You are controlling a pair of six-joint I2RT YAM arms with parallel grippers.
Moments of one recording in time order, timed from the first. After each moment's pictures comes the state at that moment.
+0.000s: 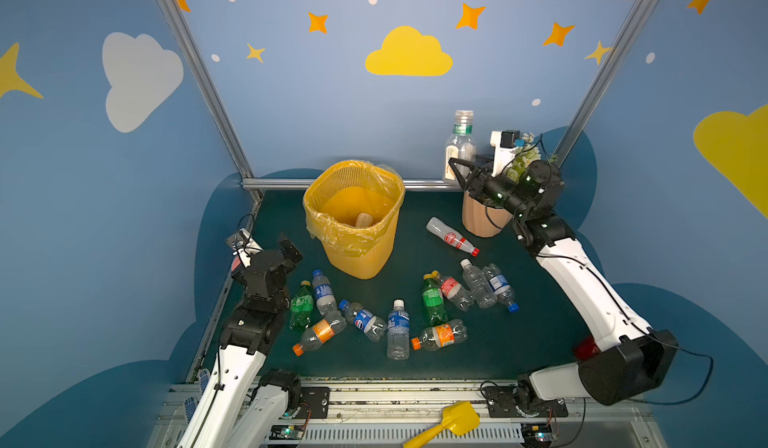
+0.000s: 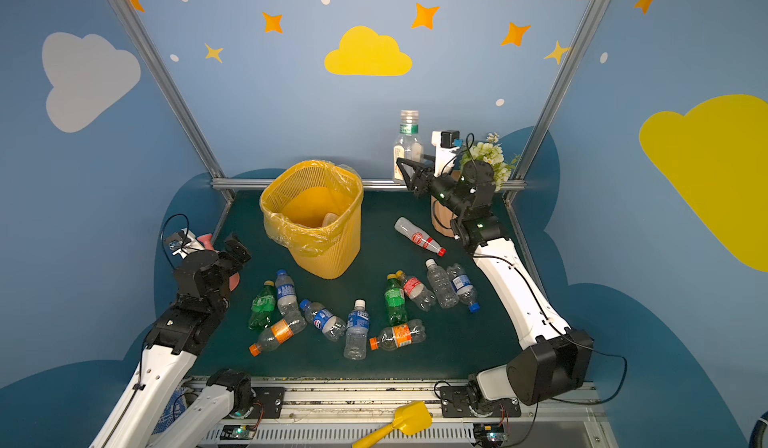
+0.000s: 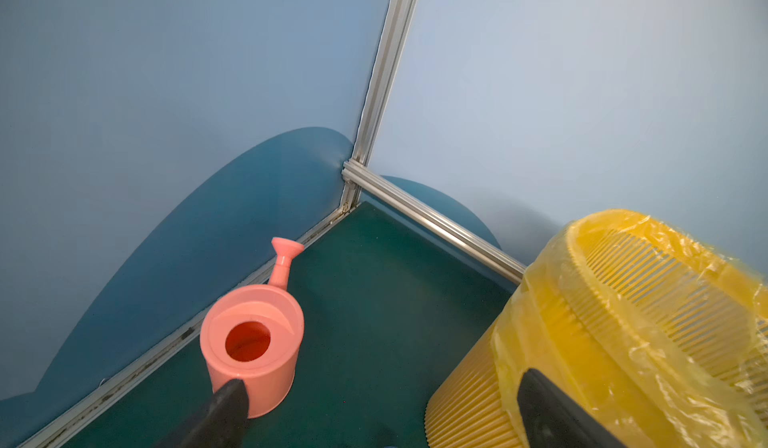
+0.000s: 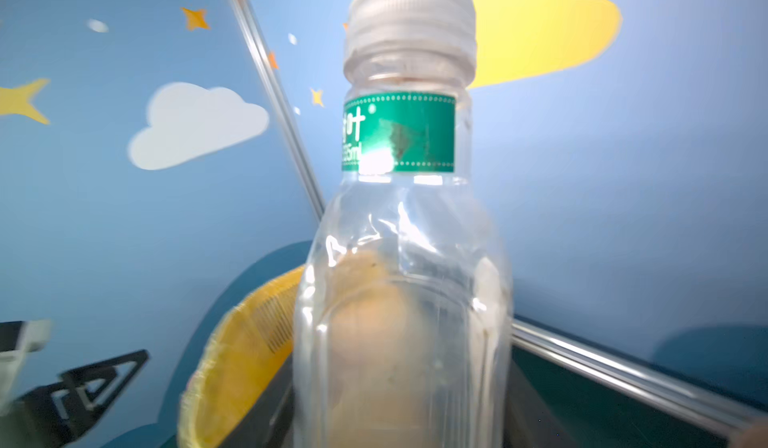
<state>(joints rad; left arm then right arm) -0.17 0.73 0.80 -0.39 -0.59 -0.53 0.39 1.44 1.48 0.13 -0.45 0.33</state>
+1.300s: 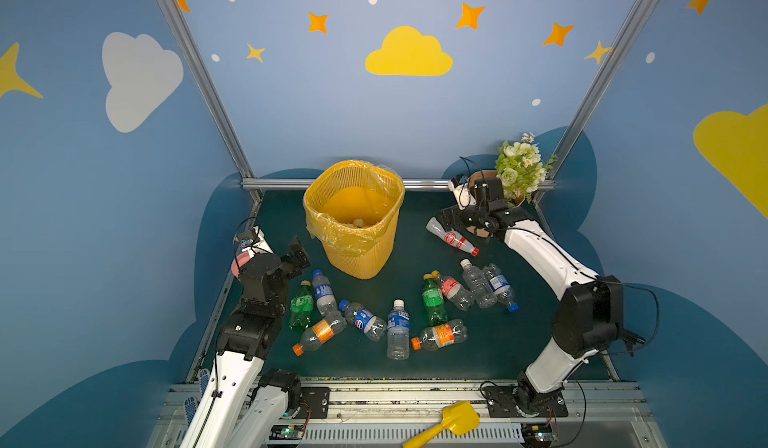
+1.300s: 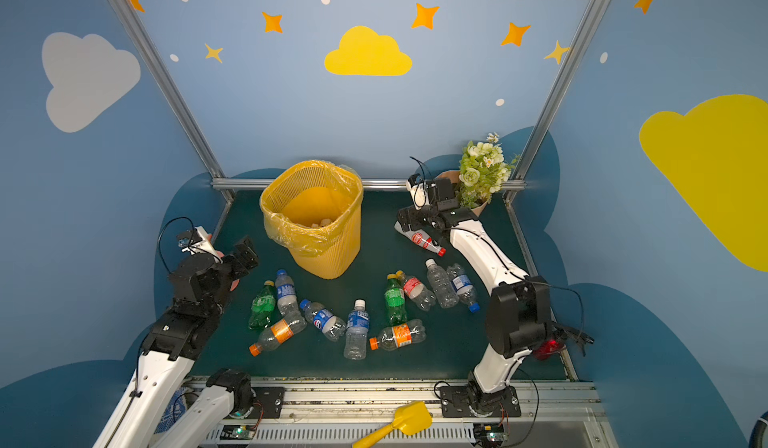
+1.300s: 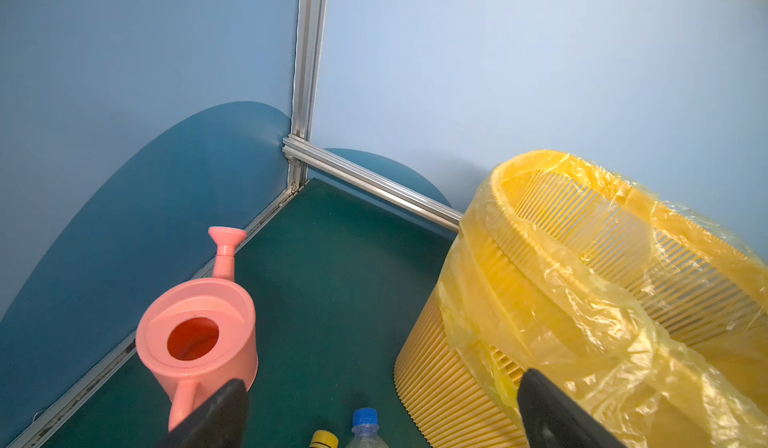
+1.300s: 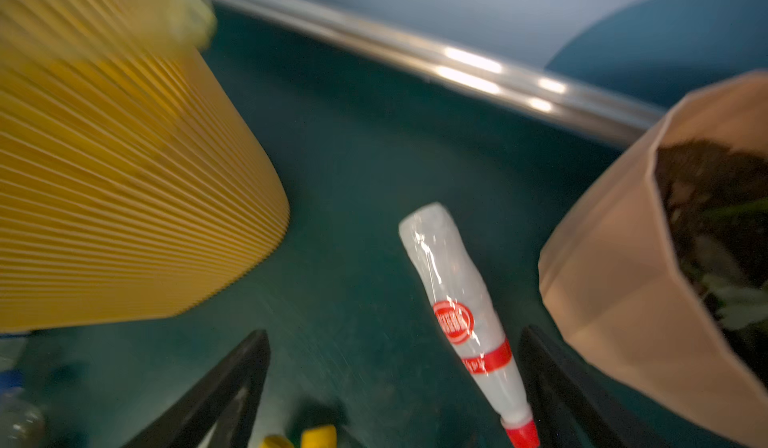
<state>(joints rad) -0.17 0.69 0.80 -0.40 -0.39 -0.44 0.35 1.73 1.47 -0.49 -0.16 -0.11</state>
